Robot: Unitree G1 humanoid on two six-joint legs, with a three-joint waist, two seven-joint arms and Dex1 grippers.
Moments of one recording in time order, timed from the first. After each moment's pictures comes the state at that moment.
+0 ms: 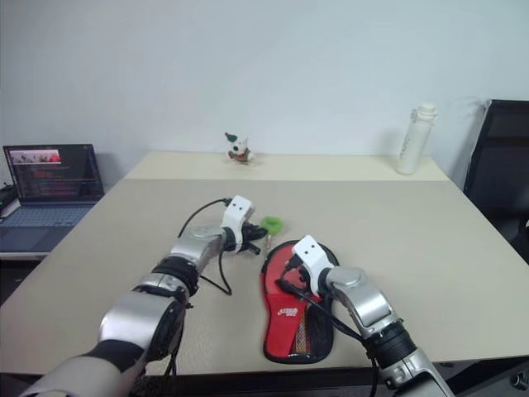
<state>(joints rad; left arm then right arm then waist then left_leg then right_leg) -1.17 0.28 -0.06 1.24 0.00 0.13 -0.59 -0.59 -0.21 0.33 0.12 0.09 0.66 0.55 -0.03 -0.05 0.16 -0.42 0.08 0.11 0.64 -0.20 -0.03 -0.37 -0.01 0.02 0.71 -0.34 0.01</state>
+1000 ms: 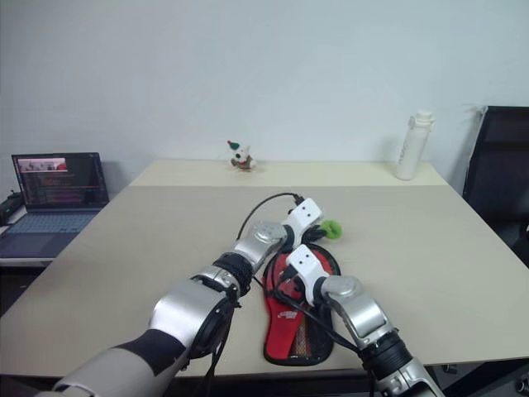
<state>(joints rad) -1.29 0.00 -0.12 1.35 0.20 -0.10 -0.61 -0.54 -0.18 0.36 0.11 0.05 0.64 0.56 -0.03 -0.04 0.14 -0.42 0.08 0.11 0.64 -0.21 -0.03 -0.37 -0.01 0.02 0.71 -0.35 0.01</state>
